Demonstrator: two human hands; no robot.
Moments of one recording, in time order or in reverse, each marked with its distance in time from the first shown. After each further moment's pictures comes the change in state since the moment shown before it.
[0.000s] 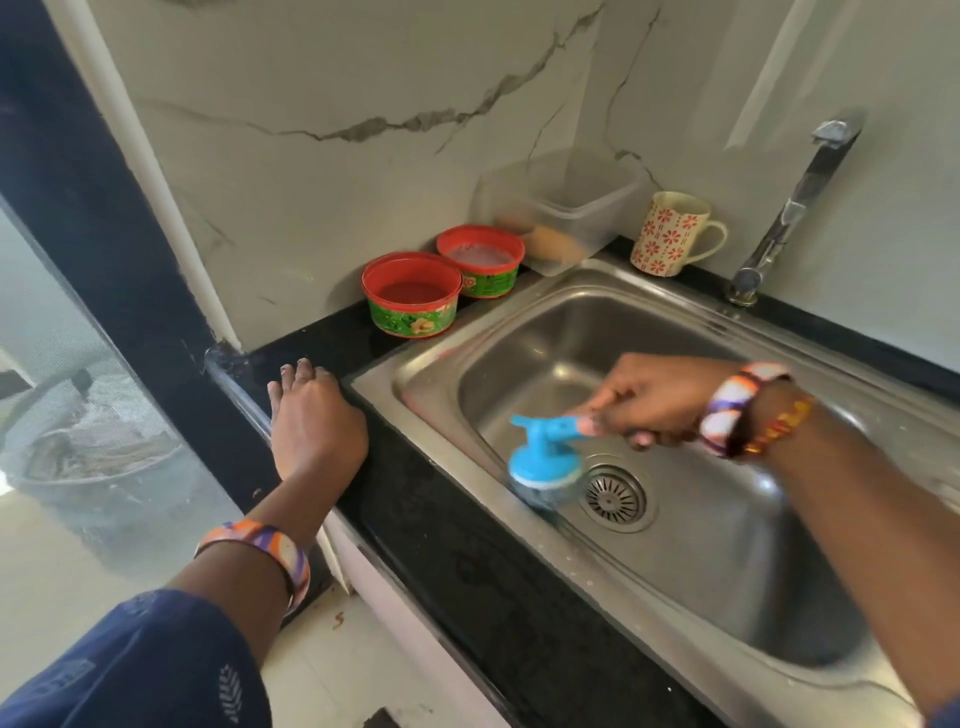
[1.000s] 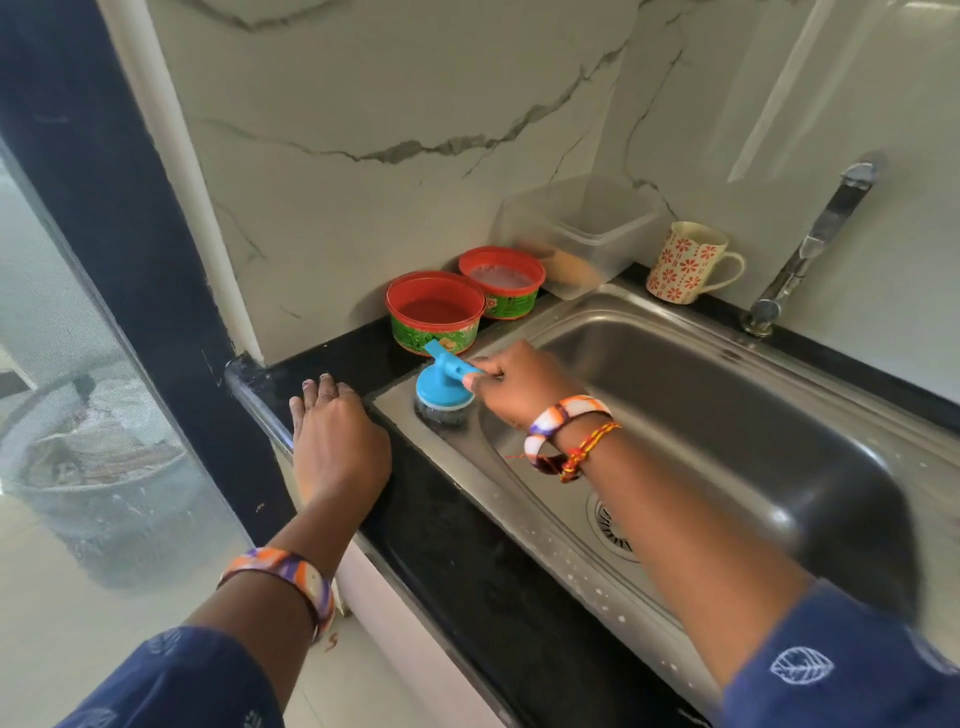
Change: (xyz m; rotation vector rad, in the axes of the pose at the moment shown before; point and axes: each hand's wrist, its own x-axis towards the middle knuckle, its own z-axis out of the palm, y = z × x) left_hand -0.002 0.000 -0.002 -0.068 0.018 -0.006; right_hand 0.105 -0.063 0.043 -0.054 0.560 -0.016
